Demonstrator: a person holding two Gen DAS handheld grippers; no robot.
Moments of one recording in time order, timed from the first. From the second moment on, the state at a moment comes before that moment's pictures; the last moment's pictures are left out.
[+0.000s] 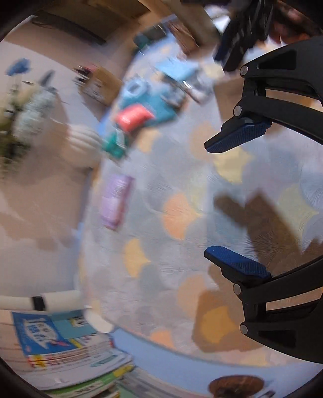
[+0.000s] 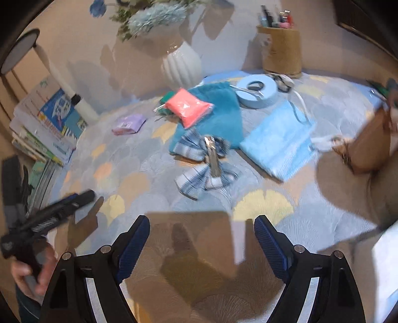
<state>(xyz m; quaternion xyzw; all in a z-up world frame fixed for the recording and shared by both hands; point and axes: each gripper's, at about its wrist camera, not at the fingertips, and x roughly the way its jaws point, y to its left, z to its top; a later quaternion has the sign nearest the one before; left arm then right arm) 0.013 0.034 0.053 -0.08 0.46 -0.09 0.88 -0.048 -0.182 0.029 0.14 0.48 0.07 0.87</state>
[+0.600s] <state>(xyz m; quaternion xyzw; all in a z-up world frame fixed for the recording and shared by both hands) 0.192 0.006 0.003 -0.18 0.50 0.00 0.84 0.008 -0.189 0.005 0.12 0.43 0.05 0.89</state>
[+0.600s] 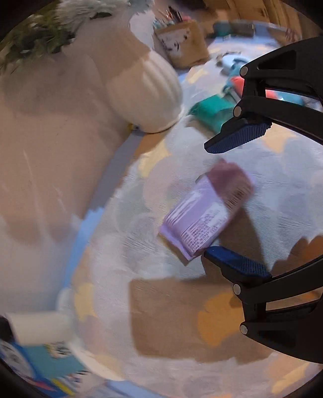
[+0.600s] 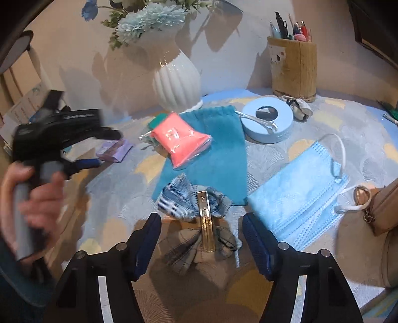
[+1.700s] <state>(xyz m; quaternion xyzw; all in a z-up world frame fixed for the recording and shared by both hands) -0.030 -0.001 -0.001 -0.01 0.45 -0.14 0.88 -0.100 -0.167 0.008 0.10 0.44 0.11 0.88</state>
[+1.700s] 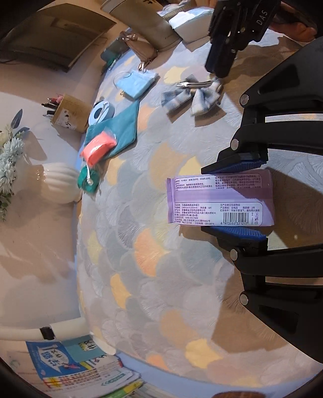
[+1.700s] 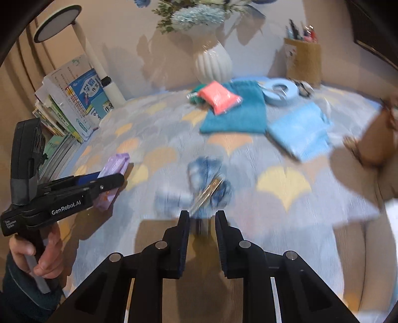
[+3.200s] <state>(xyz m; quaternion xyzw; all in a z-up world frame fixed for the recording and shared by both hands) -0.135 -0.204 0.143 0.02 0.31 -0.41 0.85 -0.254 -0.307 0.125 0.13 0.29 -0.07 0.95</state>
